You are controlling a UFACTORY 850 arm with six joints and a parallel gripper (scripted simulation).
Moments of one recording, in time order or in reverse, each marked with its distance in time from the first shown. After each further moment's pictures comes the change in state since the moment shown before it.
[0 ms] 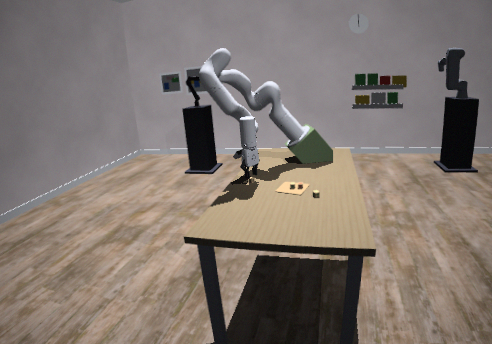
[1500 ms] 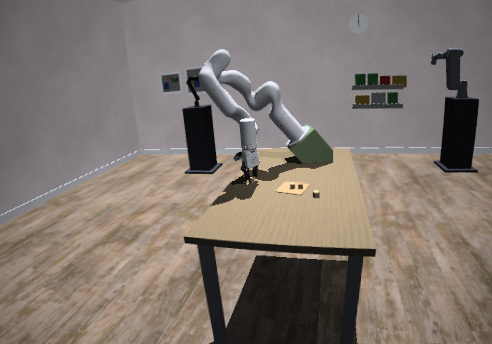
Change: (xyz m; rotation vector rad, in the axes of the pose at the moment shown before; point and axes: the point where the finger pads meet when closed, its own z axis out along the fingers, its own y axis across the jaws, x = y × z) arm 0.000 0.000 0.010 0.000 0.000 0.000
